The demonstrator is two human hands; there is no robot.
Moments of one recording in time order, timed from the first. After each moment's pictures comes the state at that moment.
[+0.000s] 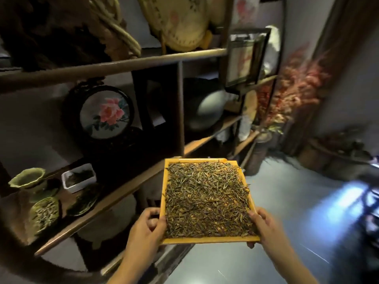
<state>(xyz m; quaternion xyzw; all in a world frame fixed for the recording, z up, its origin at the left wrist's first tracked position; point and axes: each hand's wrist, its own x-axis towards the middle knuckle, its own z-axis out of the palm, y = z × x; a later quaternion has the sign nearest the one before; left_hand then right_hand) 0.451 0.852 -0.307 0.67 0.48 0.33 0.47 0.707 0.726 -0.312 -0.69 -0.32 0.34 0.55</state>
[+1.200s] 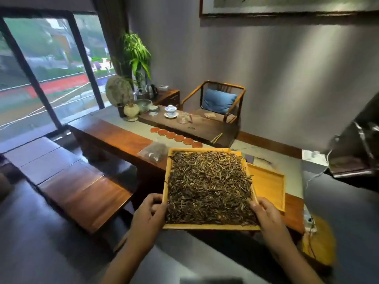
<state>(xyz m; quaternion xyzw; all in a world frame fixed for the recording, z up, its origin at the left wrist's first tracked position) 0.849 0.169 -0.312 0.77 -0.26 -0.14 0.56 0.659 -0.042 -0.321 -0.67 0.33 -0.27 0.61</state>
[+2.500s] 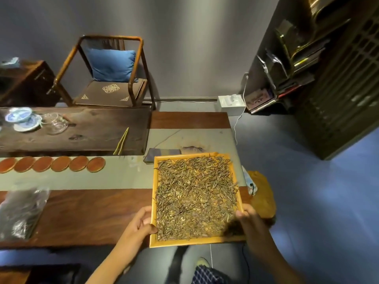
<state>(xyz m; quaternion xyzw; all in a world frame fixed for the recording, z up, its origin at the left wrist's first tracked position) 0.946 -0.192 -0.438 0.61 -0.34 -0.56 0.43 0.655 -0.277 -0.416 -0.55 0.55 -0.29 0.56</state>
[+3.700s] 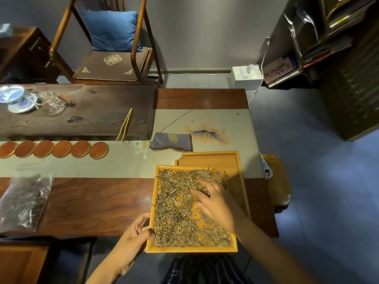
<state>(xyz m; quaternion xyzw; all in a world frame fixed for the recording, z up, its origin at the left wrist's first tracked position) 0.977 -0.183 -0.489 0.64 -0.26 -0.62 0.38 0.754 -0.347 -0.497 -0.93 0.32 -0.05 0.16</state>
